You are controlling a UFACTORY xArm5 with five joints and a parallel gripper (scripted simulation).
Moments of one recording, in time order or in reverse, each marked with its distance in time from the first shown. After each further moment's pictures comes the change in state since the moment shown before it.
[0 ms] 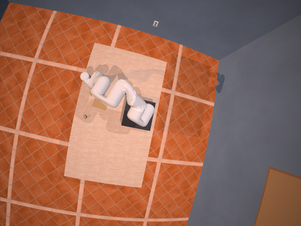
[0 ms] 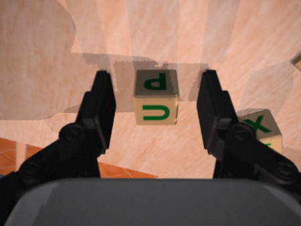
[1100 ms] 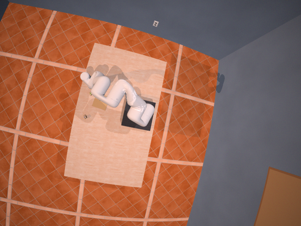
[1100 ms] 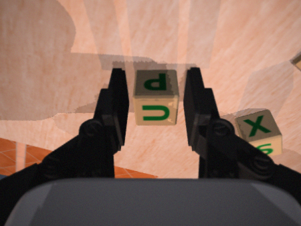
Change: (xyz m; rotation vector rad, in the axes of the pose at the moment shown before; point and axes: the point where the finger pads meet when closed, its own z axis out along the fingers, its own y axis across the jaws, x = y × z) arm 0.000 0.000 0.000 0.000 0.000 0.000
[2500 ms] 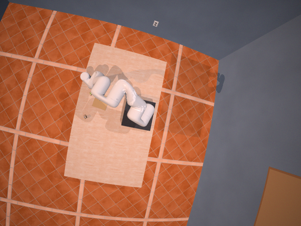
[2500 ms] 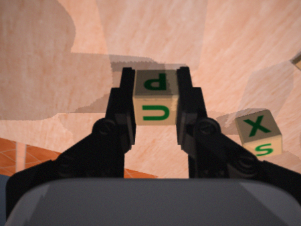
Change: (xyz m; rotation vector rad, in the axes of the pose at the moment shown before) arm 0.000 0.000 0.000 0.000 0.000 0.000
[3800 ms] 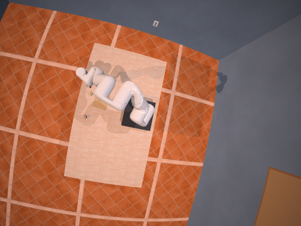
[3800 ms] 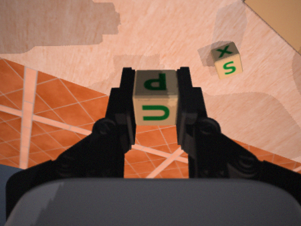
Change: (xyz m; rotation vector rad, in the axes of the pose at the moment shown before) arm 0.000 0.001 -0.099 -0.001 0.001 -0.003
